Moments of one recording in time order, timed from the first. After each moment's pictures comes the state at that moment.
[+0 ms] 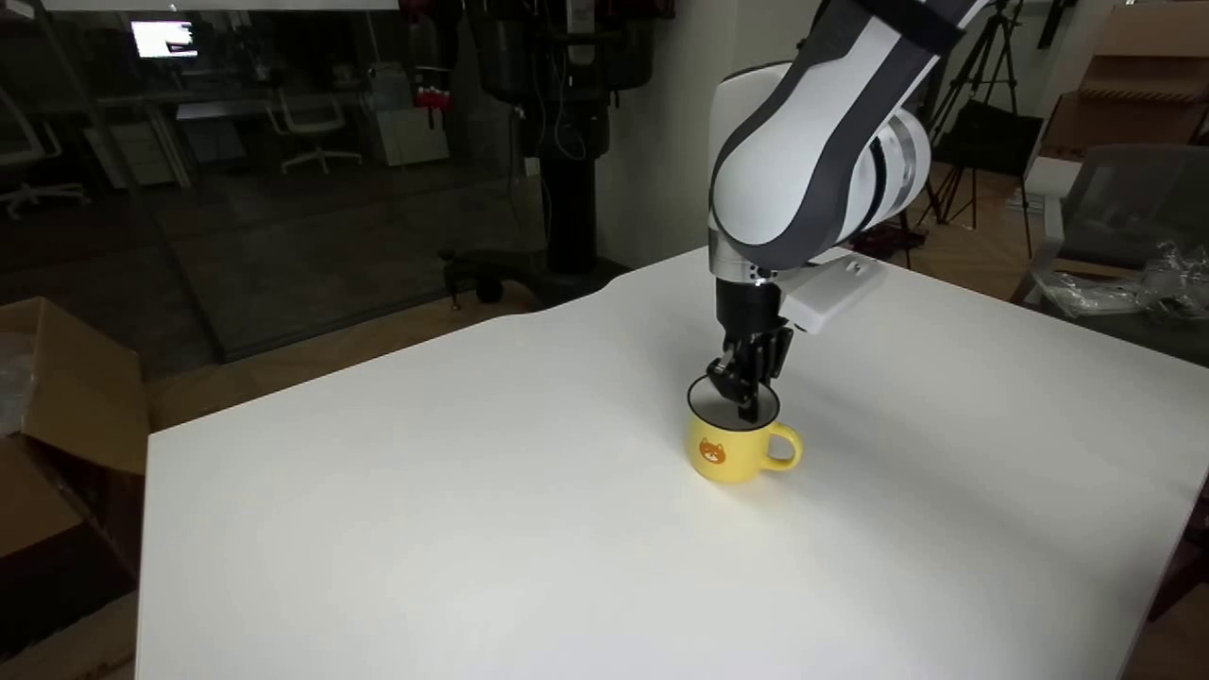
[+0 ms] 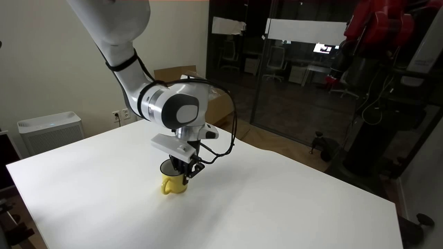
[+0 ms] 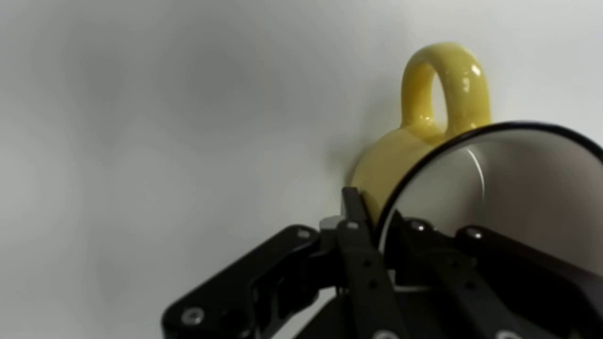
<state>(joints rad) 0.00 0.65 0.00 -2.03 -0.02 2.58 -0.08</state>
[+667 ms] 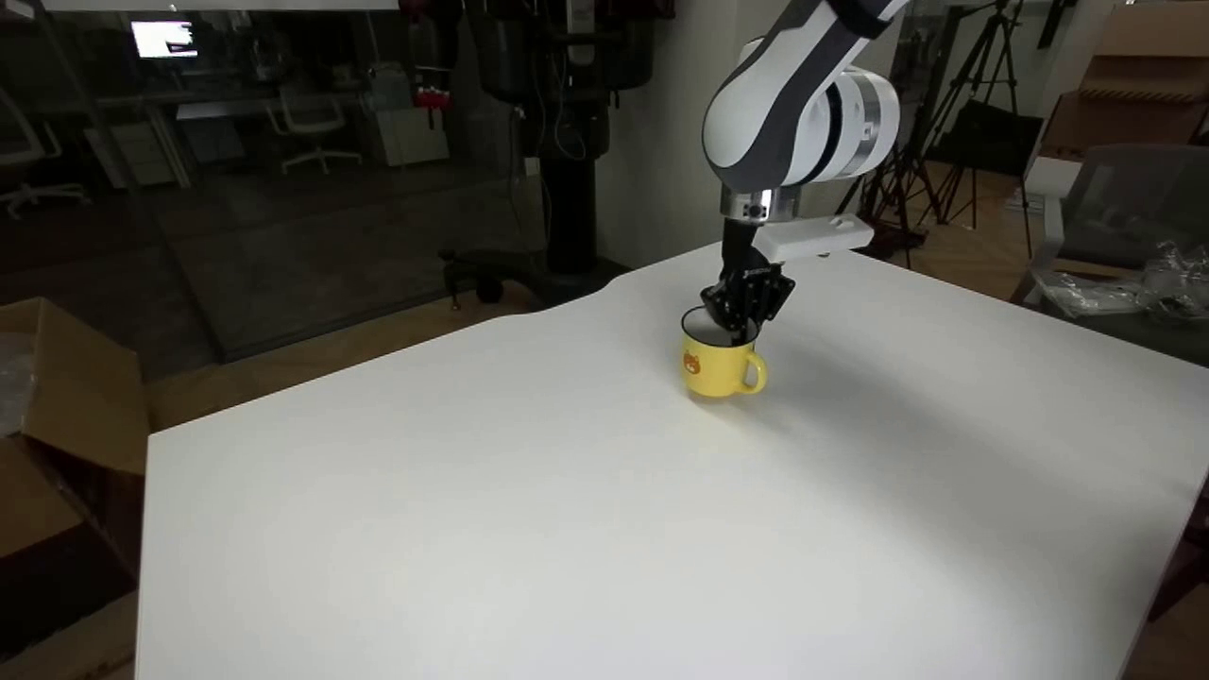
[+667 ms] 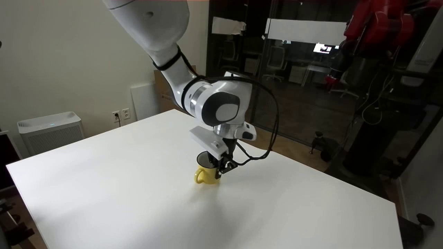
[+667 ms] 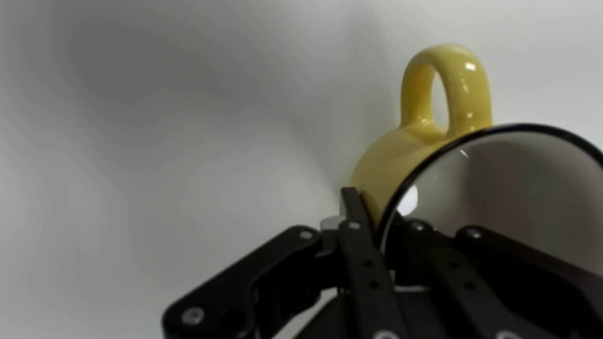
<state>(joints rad) -0.11 0.77 -0.03 -1.75 0.12 2.45 0.00</state>
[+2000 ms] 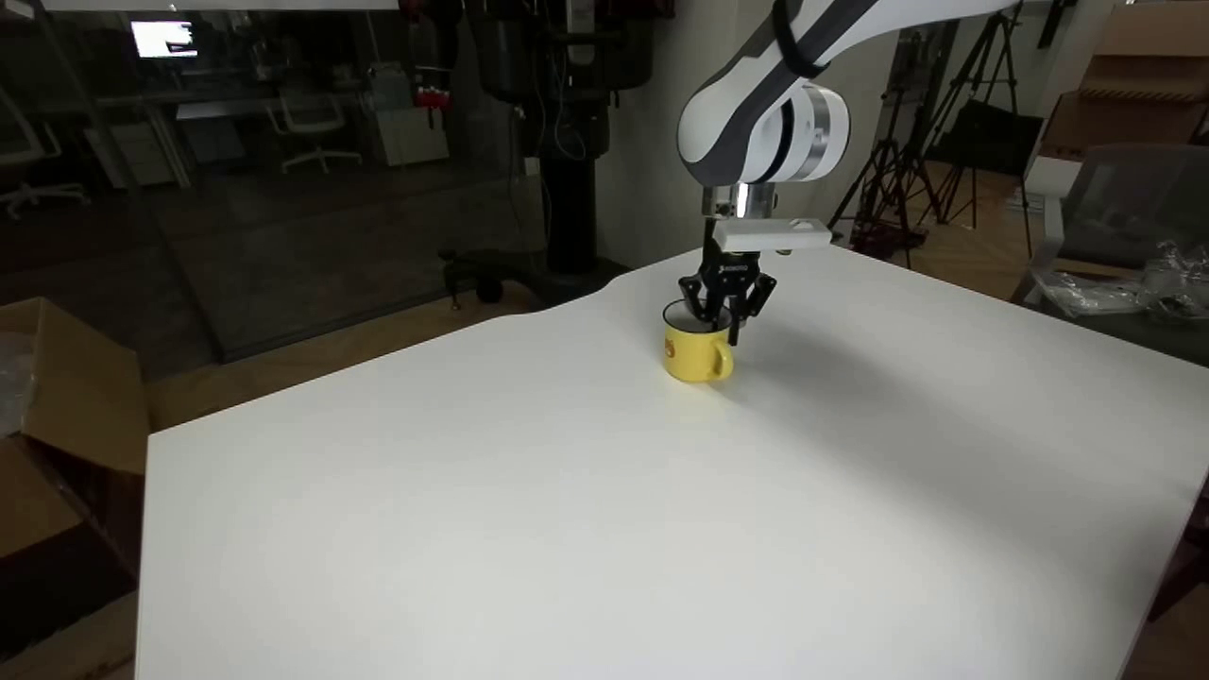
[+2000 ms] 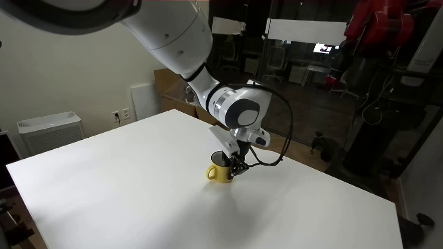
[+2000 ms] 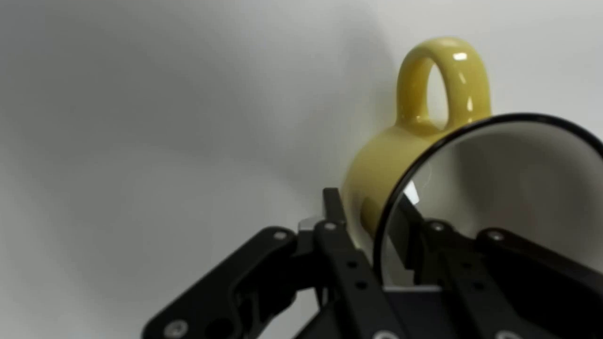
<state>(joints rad) -0.15 0.98 -0.03 -1.39 0.18 2.26 0.15</state>
